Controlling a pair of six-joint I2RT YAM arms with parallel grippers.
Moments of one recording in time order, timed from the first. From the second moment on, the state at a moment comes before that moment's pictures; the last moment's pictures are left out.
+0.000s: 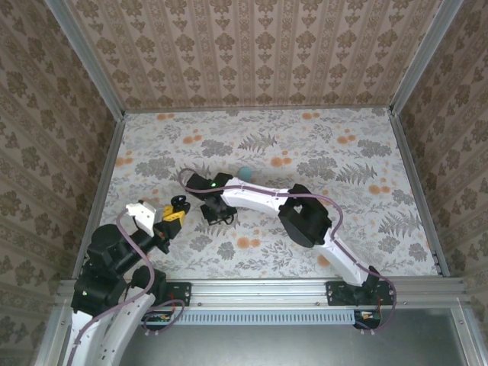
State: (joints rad) left arm -0.40 0.16 0.68 -0.71 0.35 -0.06; right arm 0.99 2.34 1.96 -0.98 0.05 0.61
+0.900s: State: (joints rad) left arm -0.54 0.63 0.55 0.03 0.51 -0.29; right arm 0.85 1.34 1.23 -0.51 0.16 0.58
